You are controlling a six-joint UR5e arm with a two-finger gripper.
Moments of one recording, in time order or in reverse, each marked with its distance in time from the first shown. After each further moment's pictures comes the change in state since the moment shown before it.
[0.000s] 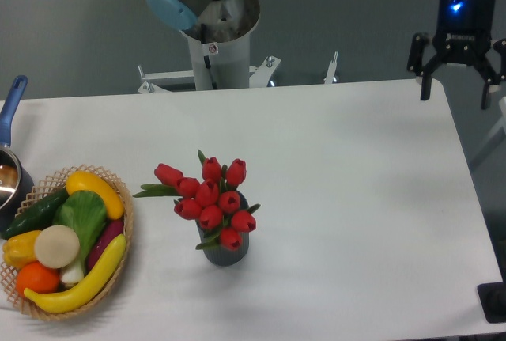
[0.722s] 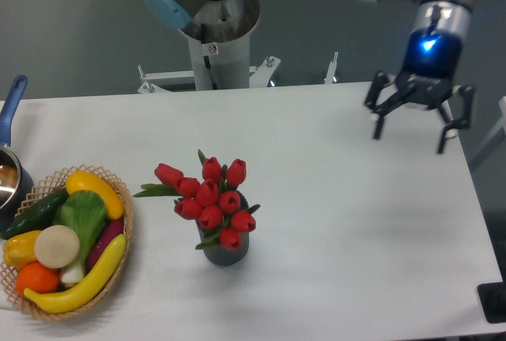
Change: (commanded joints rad) arm -0.043 -0.065 -0.101 0.372 -0.304 -0.461
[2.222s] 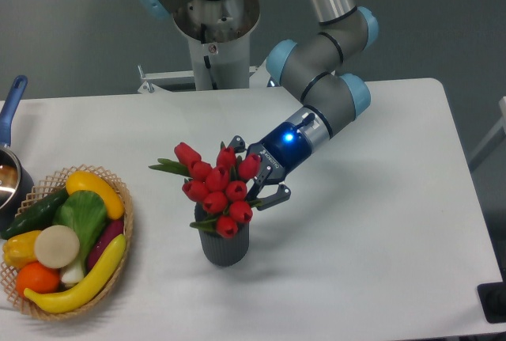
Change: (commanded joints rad) arm -0.354 -0.230 -0.304 0.012 -0.669 0.084
